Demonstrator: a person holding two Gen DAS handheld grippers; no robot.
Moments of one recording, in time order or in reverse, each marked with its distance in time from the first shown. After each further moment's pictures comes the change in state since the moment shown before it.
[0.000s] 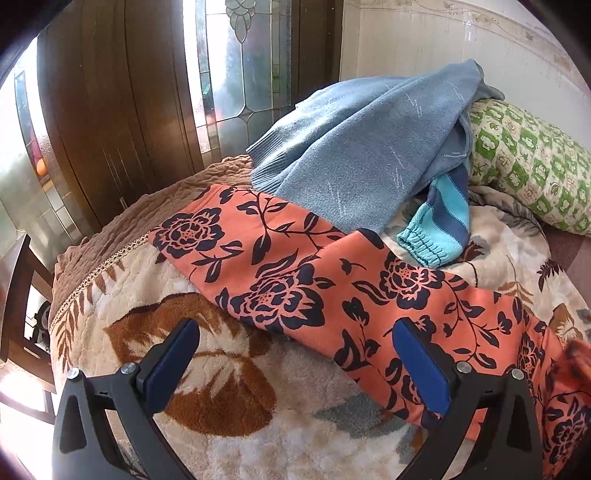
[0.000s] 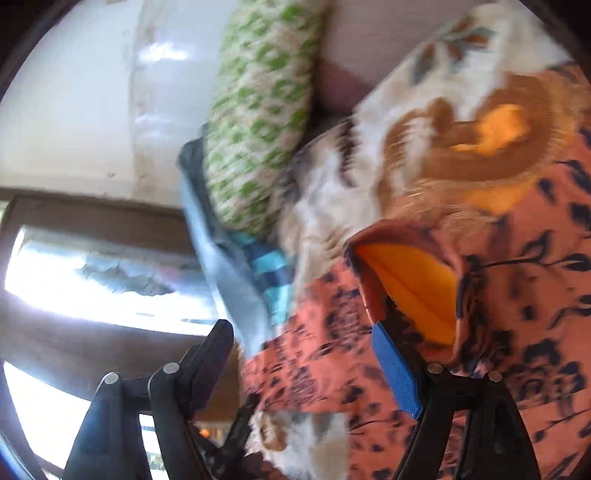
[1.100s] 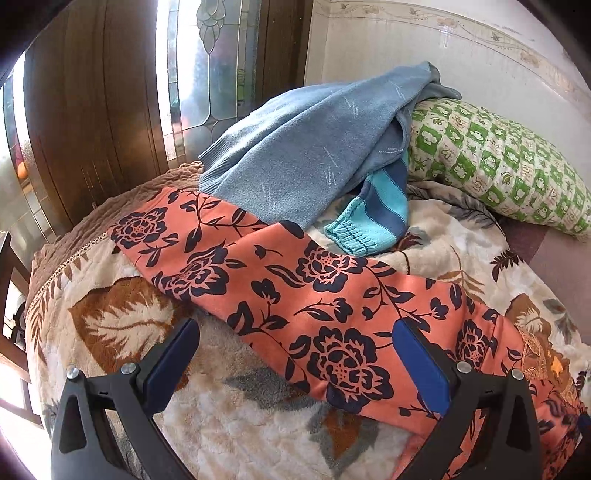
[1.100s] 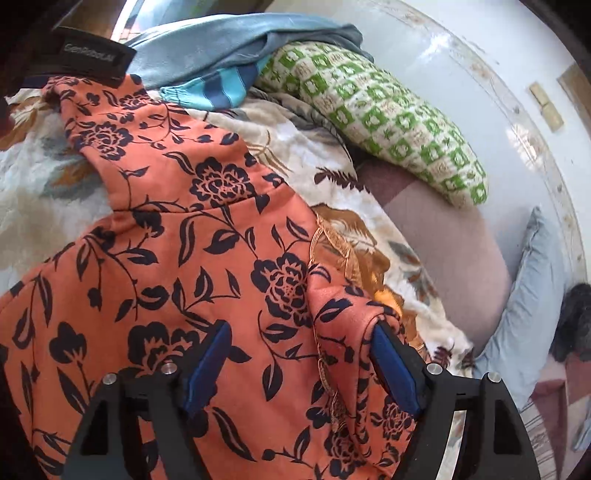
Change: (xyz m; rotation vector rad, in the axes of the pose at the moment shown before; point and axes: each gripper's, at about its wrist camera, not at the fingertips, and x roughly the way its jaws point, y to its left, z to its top) left arm -0.025 -0.052 -0.020 0.018 -0.024 -0.120; right arm 0.046 0.011 -0.151 -1.342 0.075 -1.120
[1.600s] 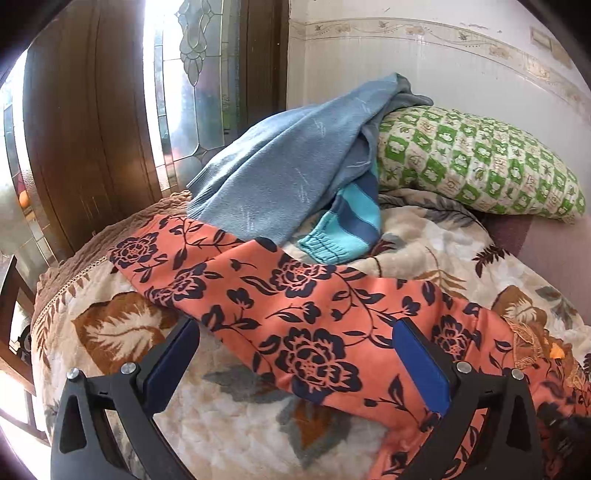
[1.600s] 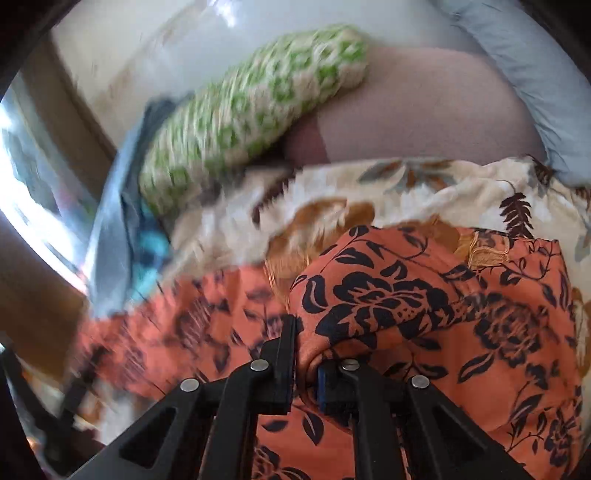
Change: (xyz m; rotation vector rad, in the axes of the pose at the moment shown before) left arm -0.021 -0.027 -0.013 0.077 -0.114 0.020; right arm 0.060 -0.088 -0.031 0.677 0.202 0.322
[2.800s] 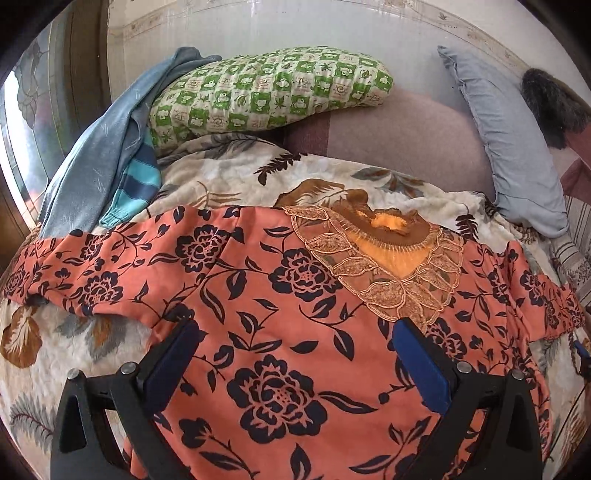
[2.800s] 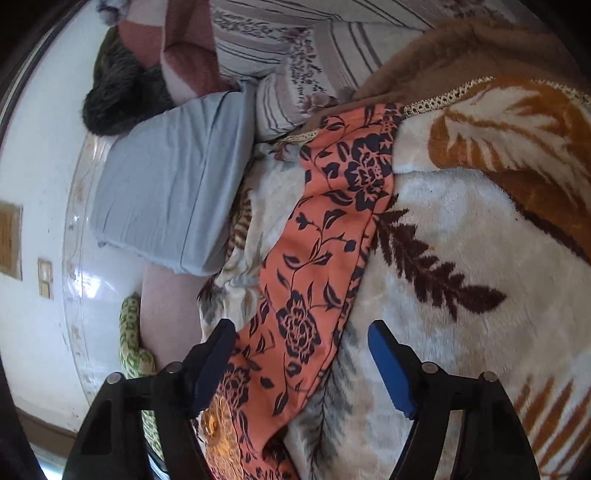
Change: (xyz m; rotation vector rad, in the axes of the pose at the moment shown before) left arm -0.089 -0.152 -0.085 0.401 0.137 -0.457; right arm -0.114 -0.484 -0.273 1.484 -0.434 0.226
